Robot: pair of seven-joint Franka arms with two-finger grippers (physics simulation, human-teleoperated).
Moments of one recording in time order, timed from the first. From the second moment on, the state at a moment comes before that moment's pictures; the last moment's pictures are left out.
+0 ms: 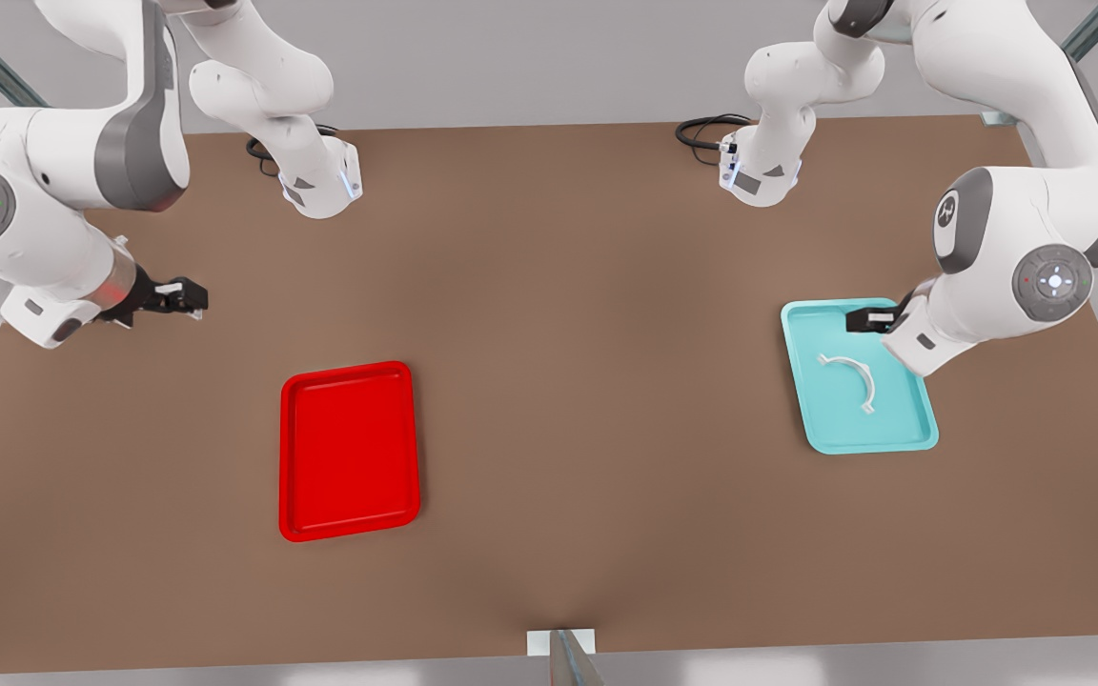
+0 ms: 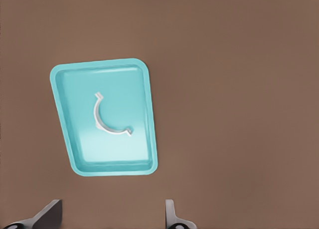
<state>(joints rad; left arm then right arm) 0.01 0.27 -0.13 -1.37 0.10 1.35 -0.05 0.09 0.07 -0.03 -1.51 -0.10 1.44 -0.10</state>
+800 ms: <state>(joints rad) 0.13 0.55 0.11 -1.94 0.00 2.26 0.19 0.13 0.10 -0.04 -1.49 -0.07 1.51 -0.16</state>
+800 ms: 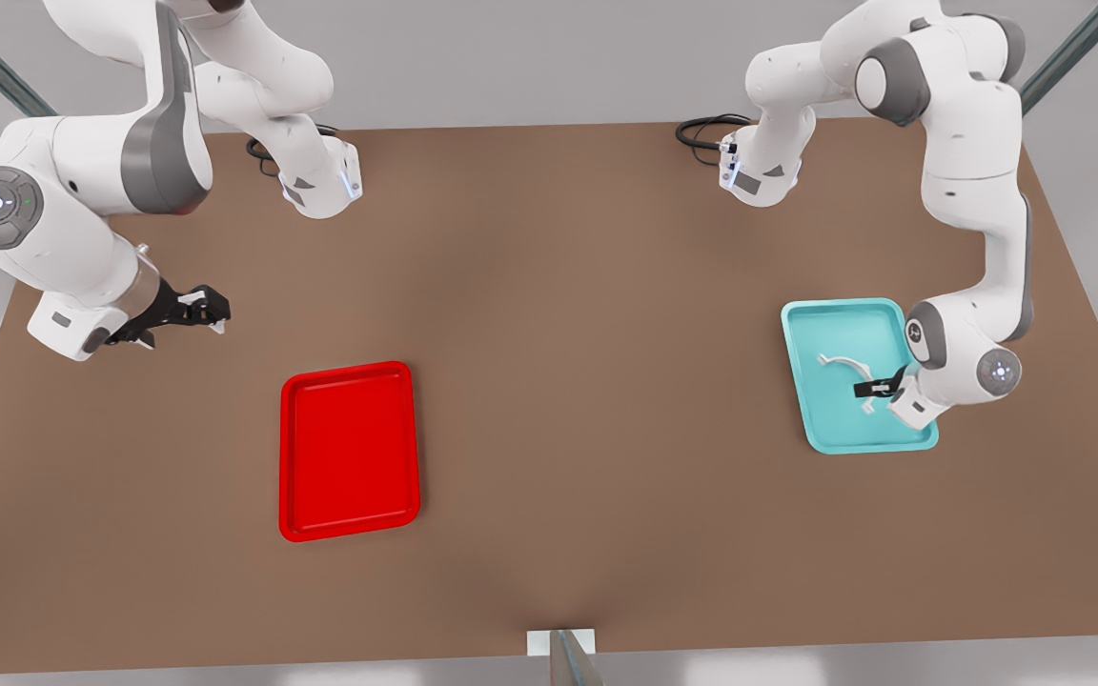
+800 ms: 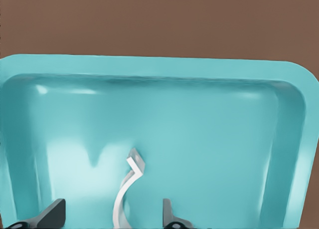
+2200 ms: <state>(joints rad) -0.30 0.54 -0.15 -1.54 -0.05 2.03 -0.07 0.17 0.13 -0.04 -1.49 -0.07 1.51 -0.18</state>
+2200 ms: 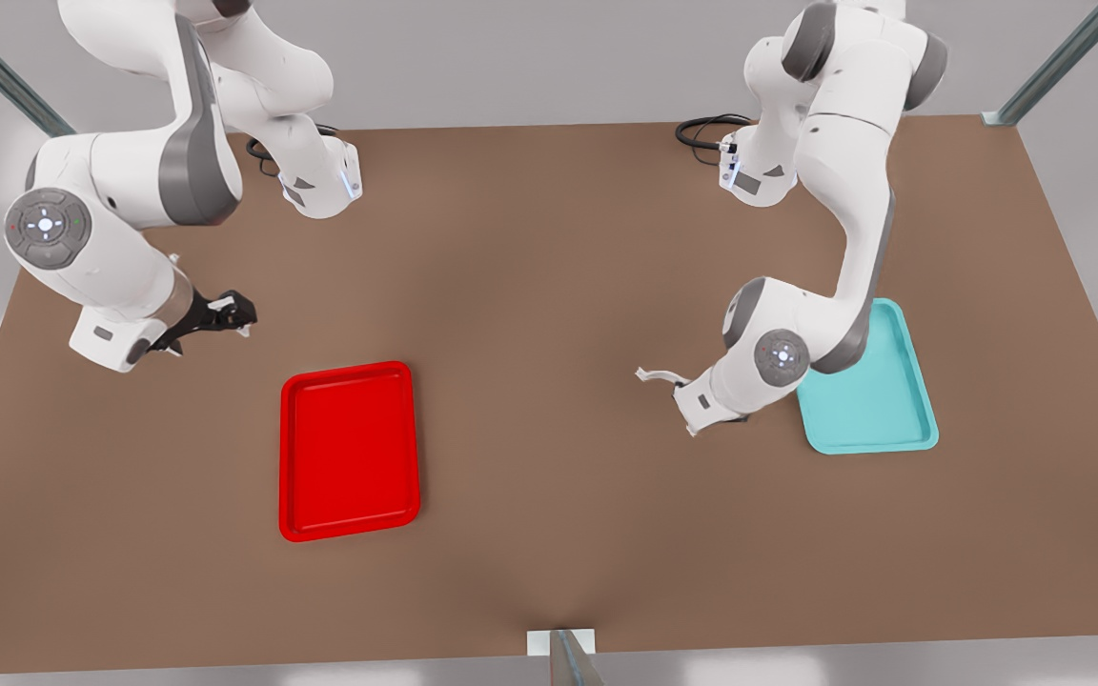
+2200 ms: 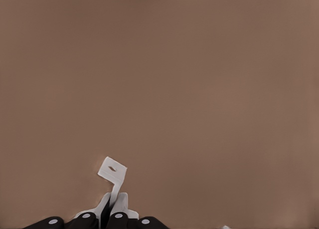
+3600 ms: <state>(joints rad) -0.53 0.80 -0.18 -1.13 -0.07 1.89 -1.46 0.49 0.52 0.13 -1.61 0.29 2.45 -1.47</state>
